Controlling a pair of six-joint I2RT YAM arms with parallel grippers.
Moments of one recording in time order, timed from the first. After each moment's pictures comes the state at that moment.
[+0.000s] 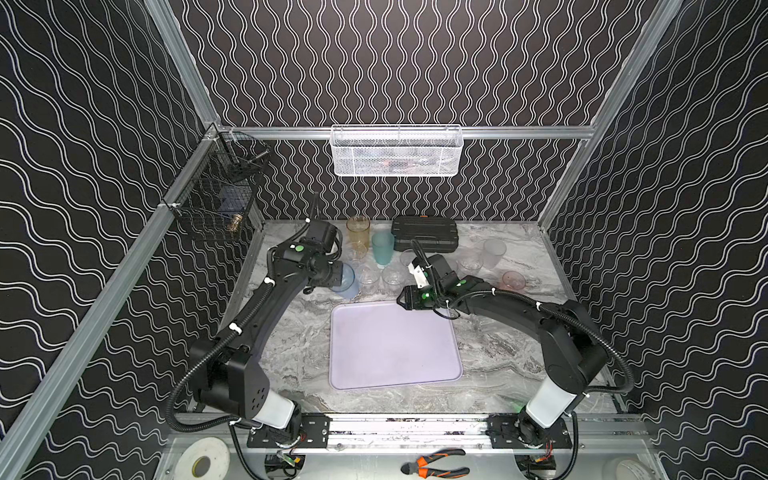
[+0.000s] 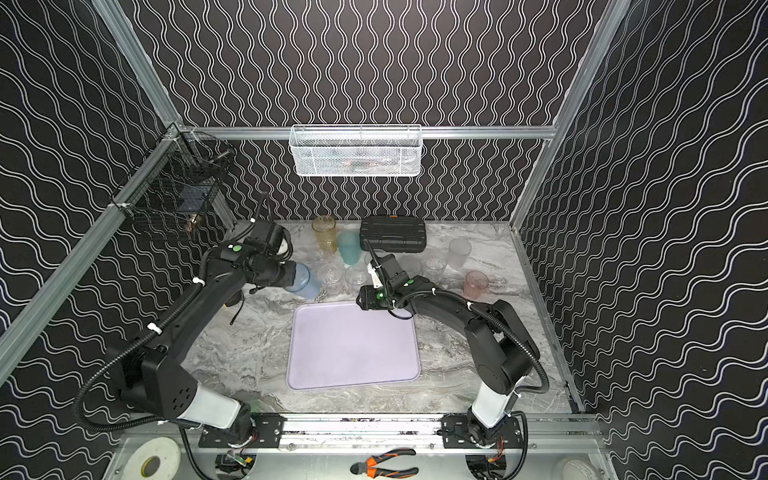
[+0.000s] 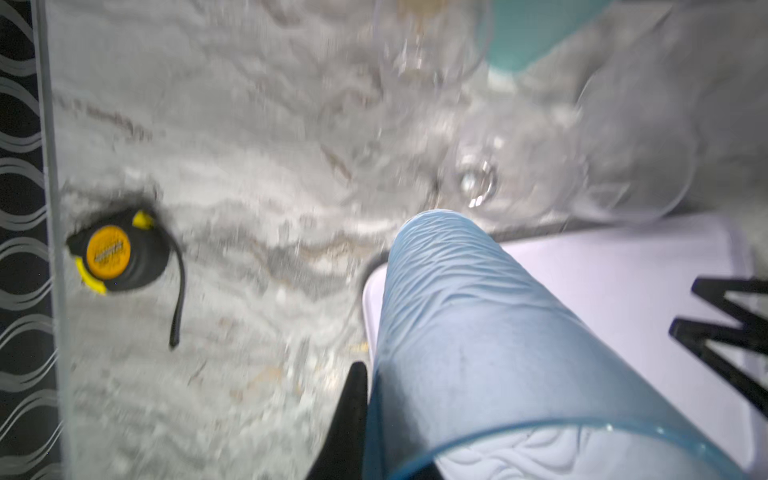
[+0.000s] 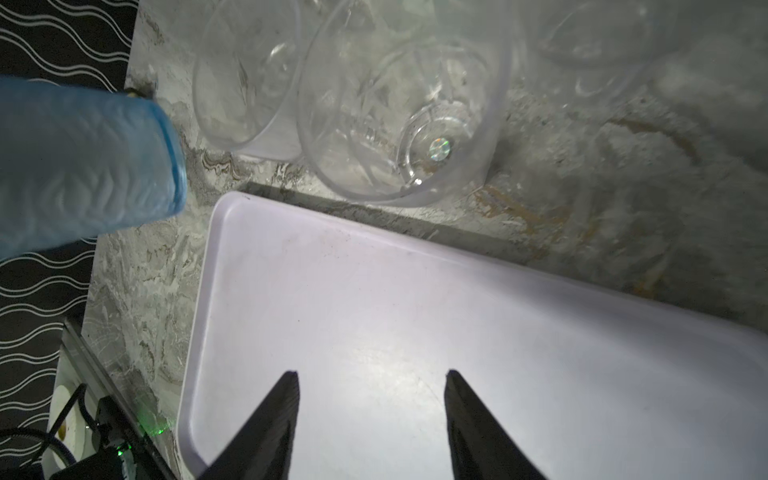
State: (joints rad) left arm -0.23 1.49 1.42 -1.08 -0.11 -0.21; right arm 0.69 1.74 1.16 -0.33 -0.21 0.52
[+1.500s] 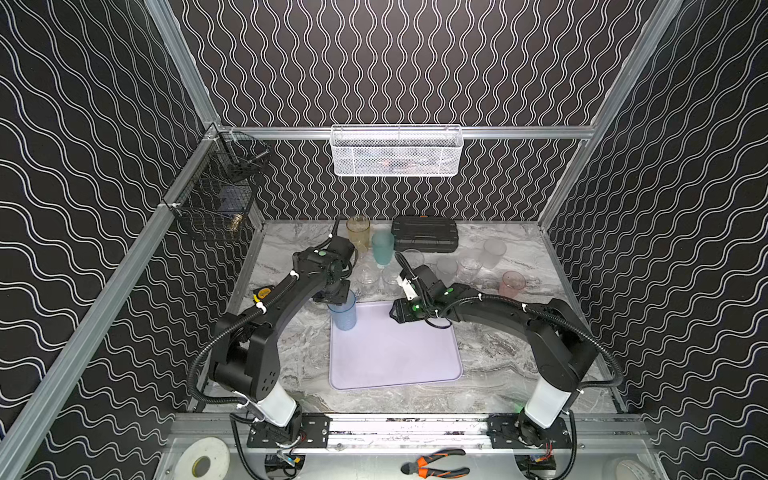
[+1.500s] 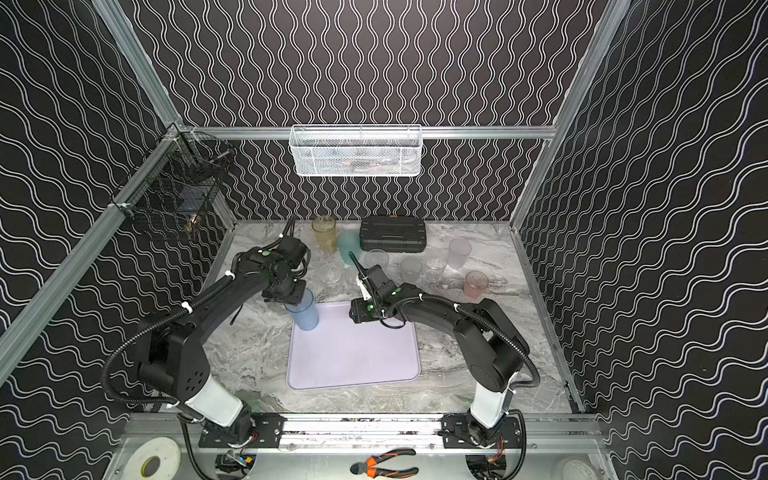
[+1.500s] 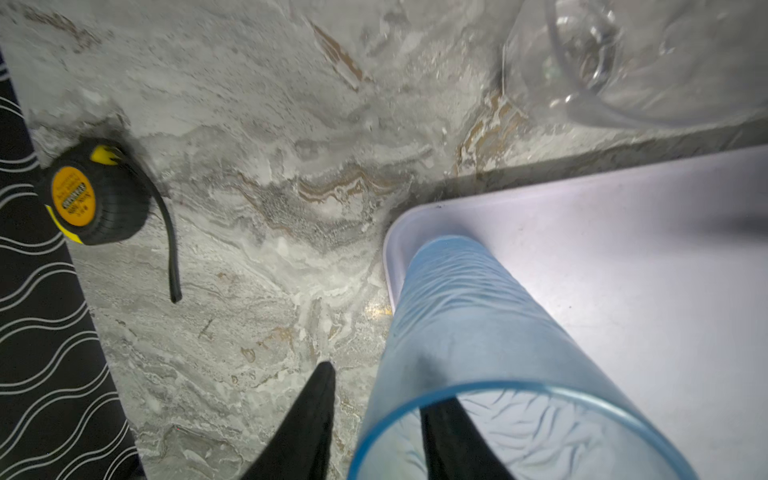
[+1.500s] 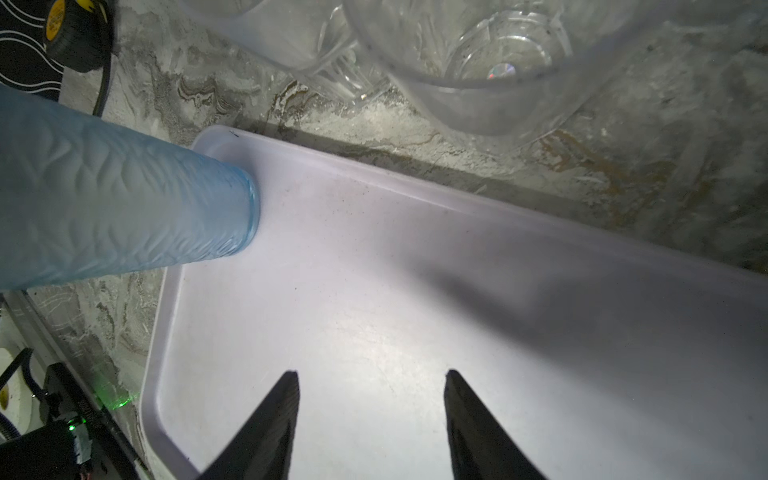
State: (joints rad) left arm -0.28 1.61 1.35 -1.08 -0.21 -0.23; right arm 0.77 1.78 1.16 -0.34 -0.17 0.48
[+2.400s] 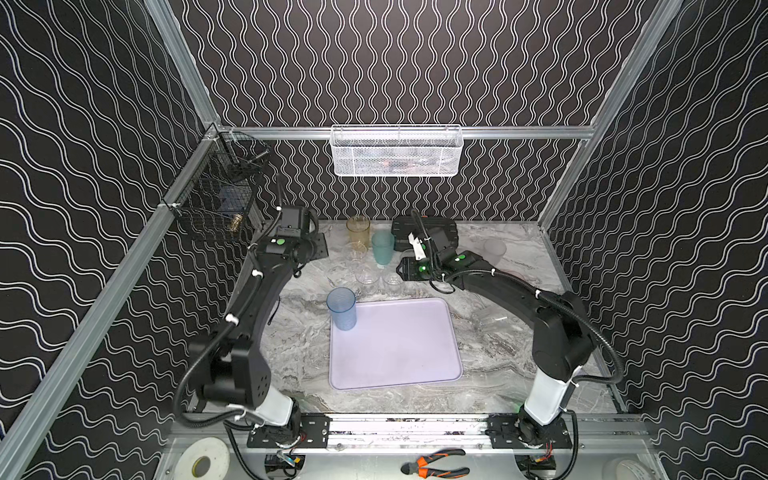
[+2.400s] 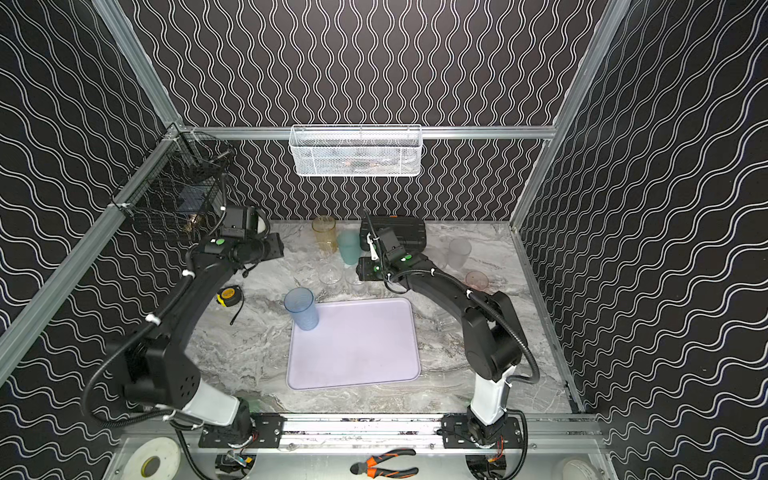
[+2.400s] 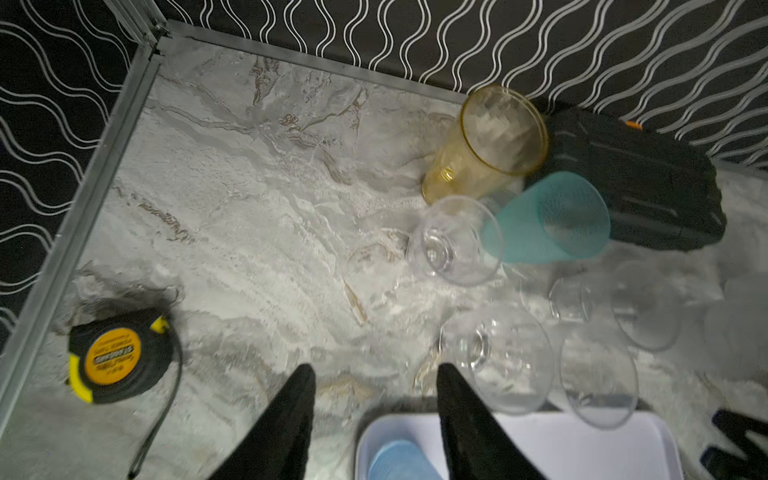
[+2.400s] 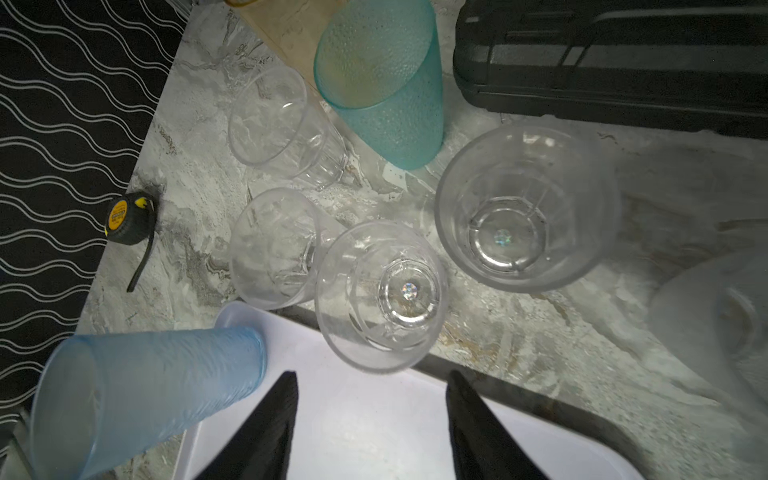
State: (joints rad) left arm -0.01 1.62 1.49 -0.66 0.01 -0.33; right arm 0.63 1.85 1.48 -0.43 -0.10 0.45
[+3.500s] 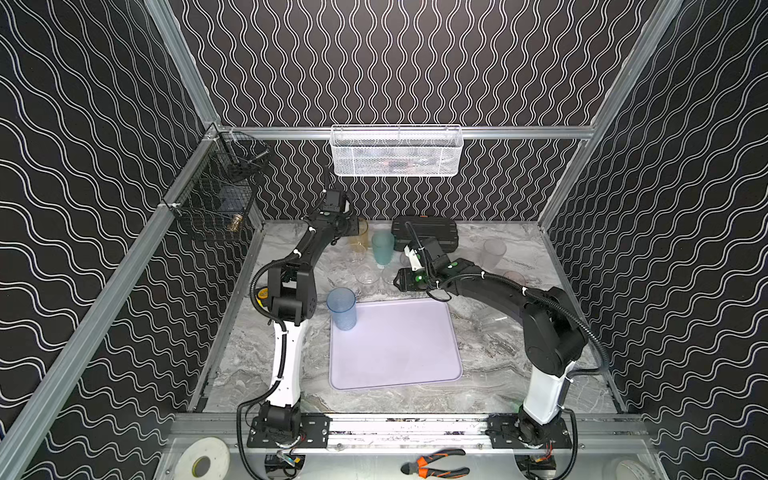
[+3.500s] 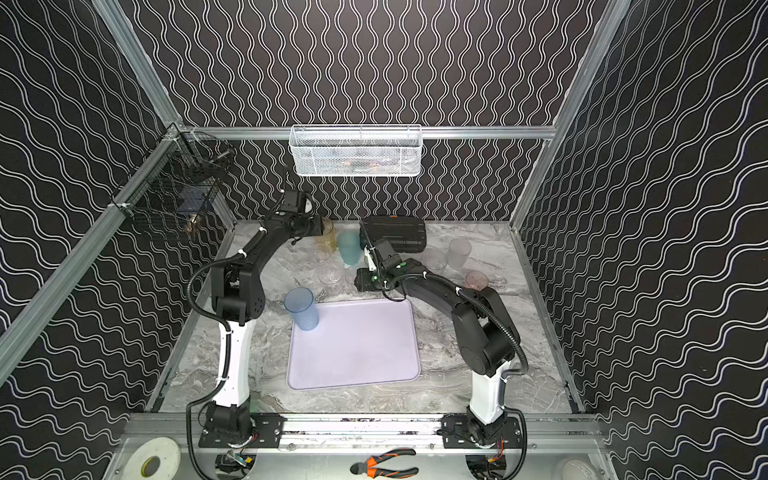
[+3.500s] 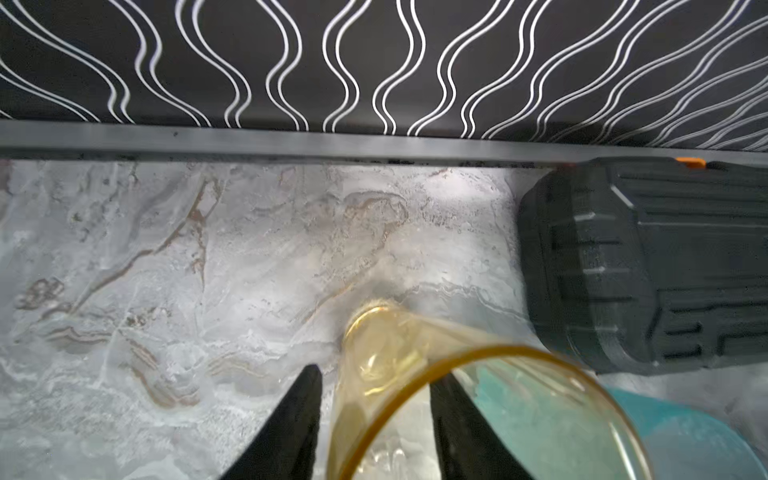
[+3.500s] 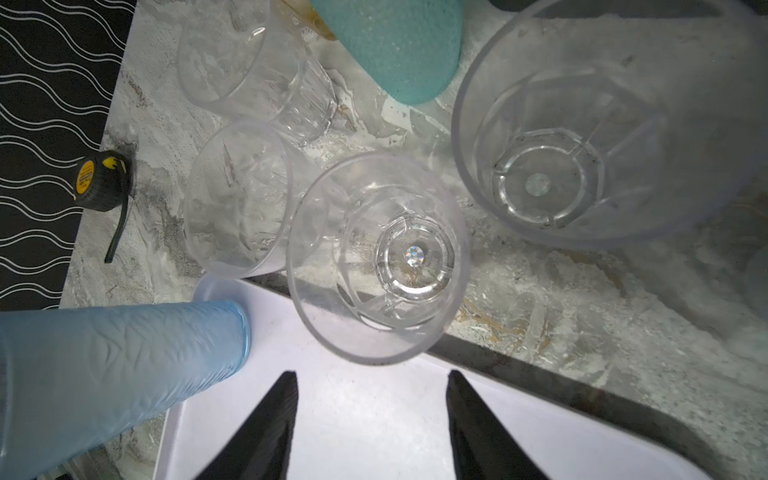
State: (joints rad) left arm -0.10 2.39 2.20 -0.62 0.07 -0.21; right arm 0.64 1.88 1.40 -0.39 -0.14 0.47
